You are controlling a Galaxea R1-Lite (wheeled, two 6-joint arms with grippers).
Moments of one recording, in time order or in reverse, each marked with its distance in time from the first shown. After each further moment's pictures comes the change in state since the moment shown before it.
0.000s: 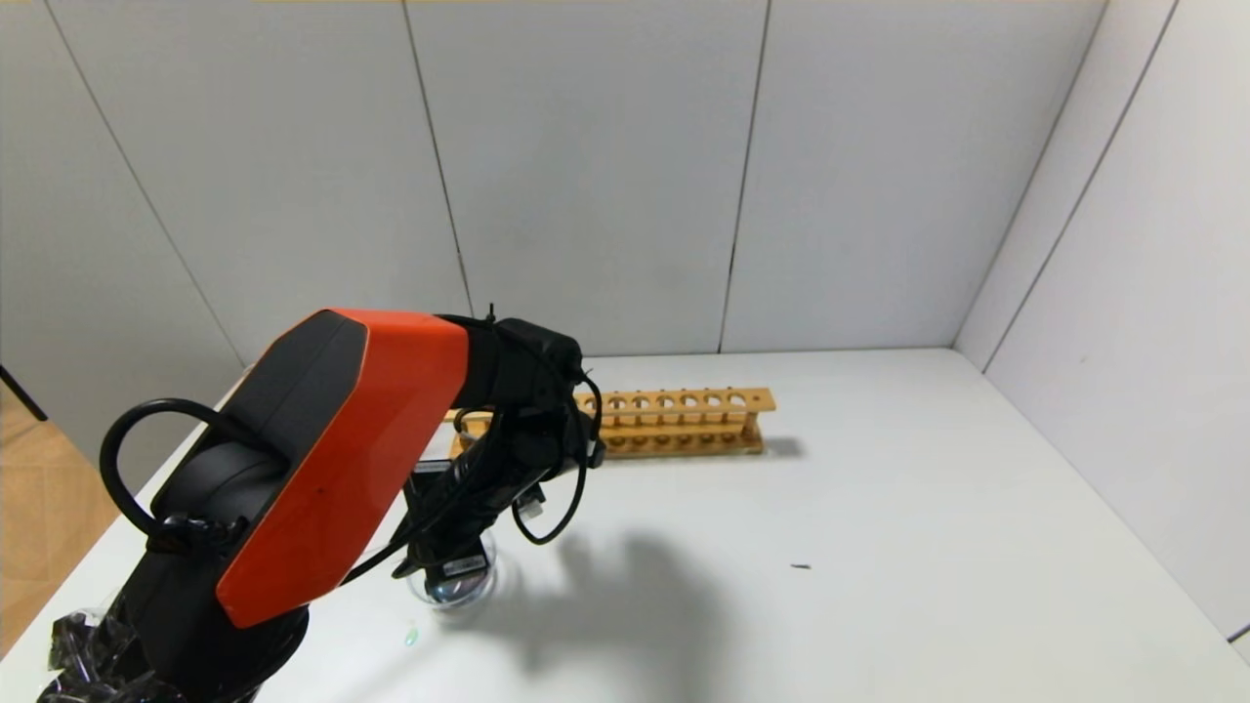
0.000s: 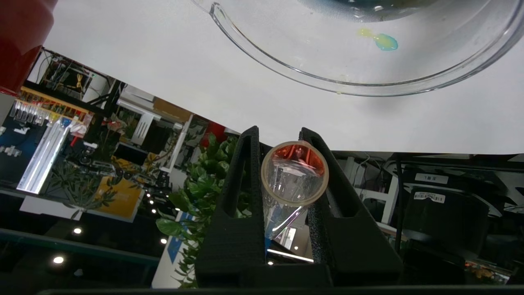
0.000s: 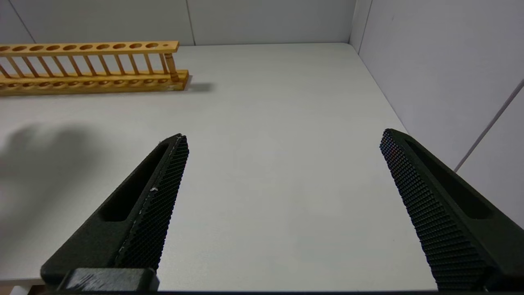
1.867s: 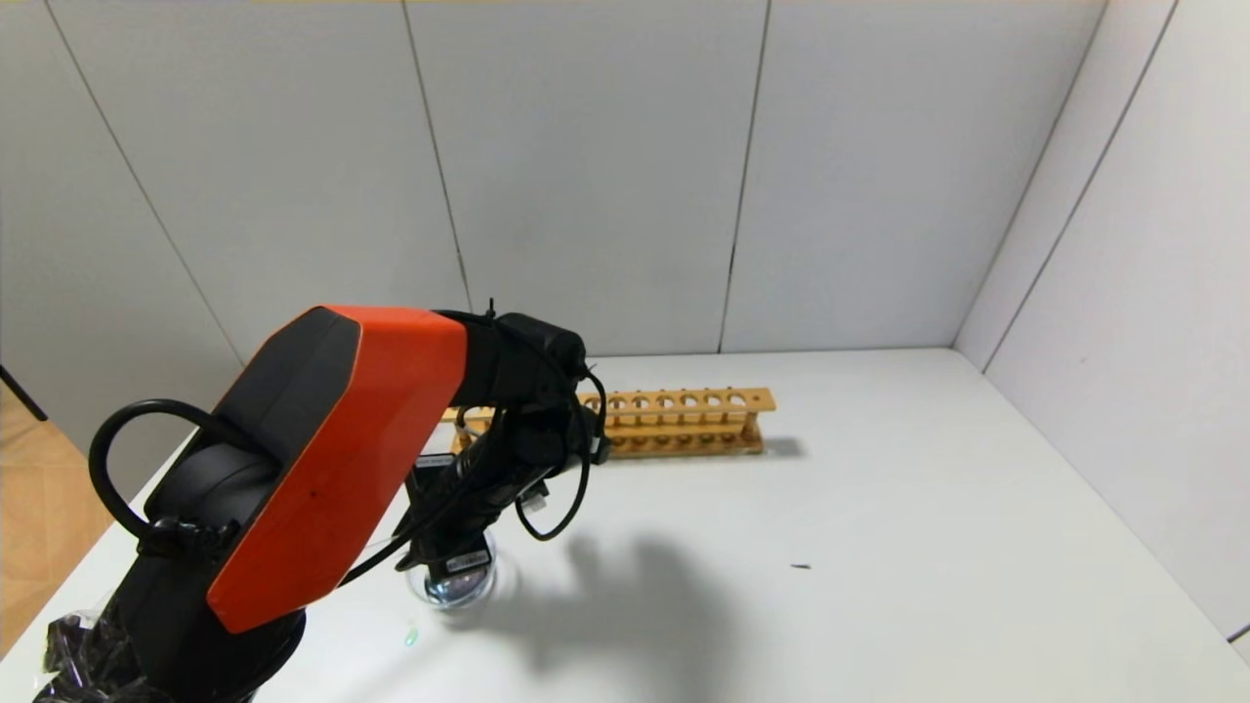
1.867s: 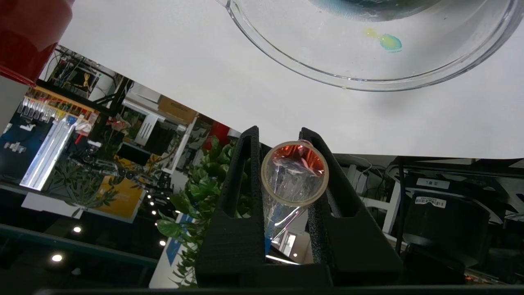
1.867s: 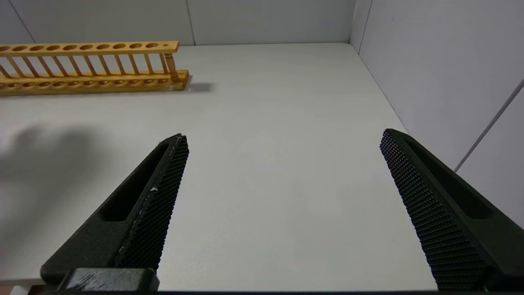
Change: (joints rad) left arm -0.012 -0.014 -0.008 0.000 0.019 -0.017; right arm 0.000 0.000 0.000 0.000 0.000 0.000
